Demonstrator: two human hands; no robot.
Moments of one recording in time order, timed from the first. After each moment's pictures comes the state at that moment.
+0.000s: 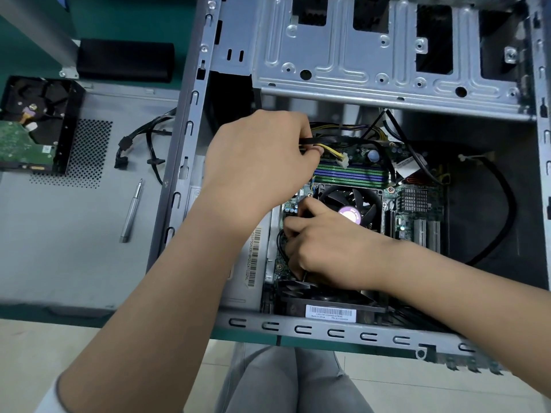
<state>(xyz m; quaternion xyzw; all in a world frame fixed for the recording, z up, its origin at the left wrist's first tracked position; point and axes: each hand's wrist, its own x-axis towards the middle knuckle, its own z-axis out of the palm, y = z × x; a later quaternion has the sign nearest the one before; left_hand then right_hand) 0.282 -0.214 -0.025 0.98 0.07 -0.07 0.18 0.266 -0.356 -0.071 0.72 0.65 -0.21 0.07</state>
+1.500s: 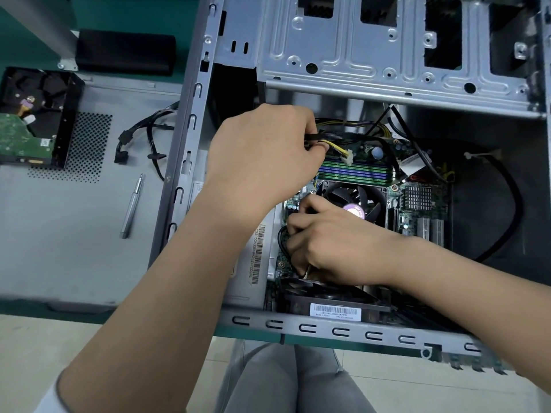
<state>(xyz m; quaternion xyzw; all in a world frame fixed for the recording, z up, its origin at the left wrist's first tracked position) 0.282 -0.214 -0.026 0.98 0.07 -0.06 0.18 0.271 -0.362 -0.077 0.72 0.66 -0.21 0.00</state>
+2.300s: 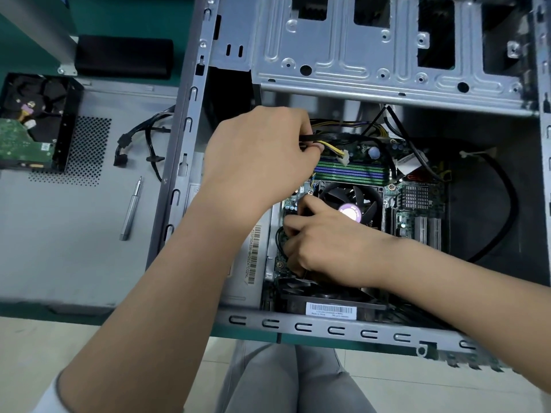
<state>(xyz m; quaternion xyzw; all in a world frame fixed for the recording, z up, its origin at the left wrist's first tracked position) 0.282 -0.214 -0.025 0.98 0.07 -0.06 0.18 0.265 -0.361 -0.080 0.72 0.67 -0.18 0.05</state>
